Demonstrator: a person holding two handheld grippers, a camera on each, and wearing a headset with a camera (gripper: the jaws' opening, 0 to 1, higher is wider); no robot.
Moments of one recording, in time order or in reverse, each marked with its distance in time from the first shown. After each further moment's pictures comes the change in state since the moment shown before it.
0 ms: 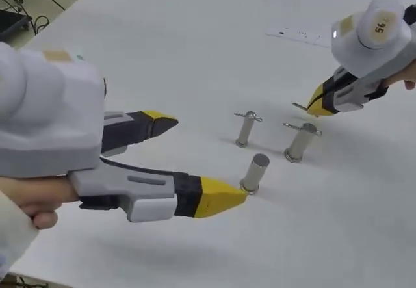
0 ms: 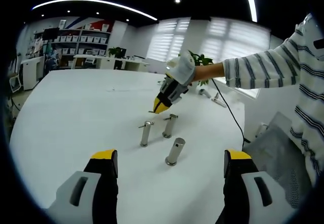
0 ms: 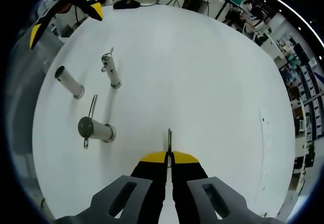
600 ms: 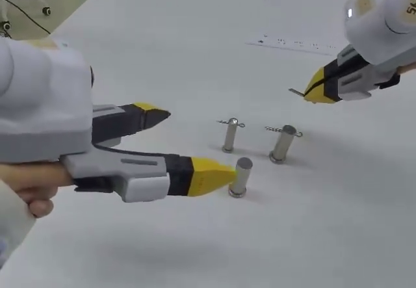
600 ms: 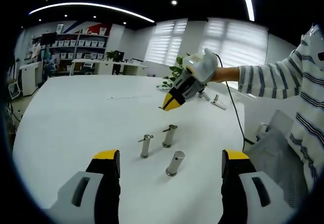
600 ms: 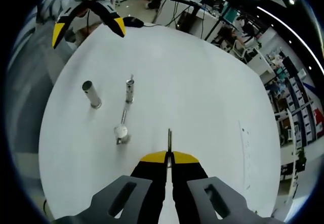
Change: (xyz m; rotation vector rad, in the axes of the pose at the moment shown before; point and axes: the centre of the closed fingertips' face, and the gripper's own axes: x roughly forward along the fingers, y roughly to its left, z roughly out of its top) left arm 0.006 -0.003 0.026 0.029 -0.014 -0.008; right arm -0.059 0.015 0.019 -0.036 -0.120 -0.116
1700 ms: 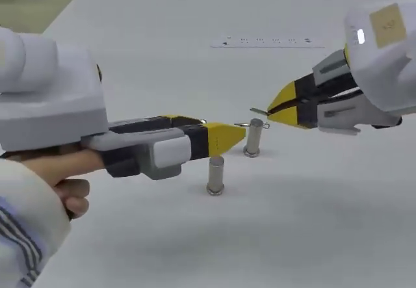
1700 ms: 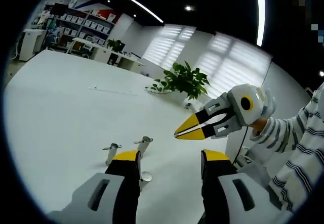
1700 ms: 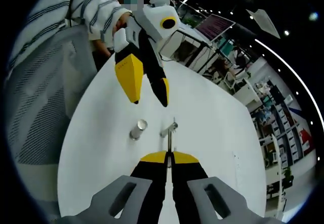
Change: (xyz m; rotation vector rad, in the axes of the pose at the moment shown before) left arm 0.040 -0.035 0.021 -0.243 -0.035 -0.127; right arm -0.054 0.093 0.065 -0.110 -0.206 -0.143
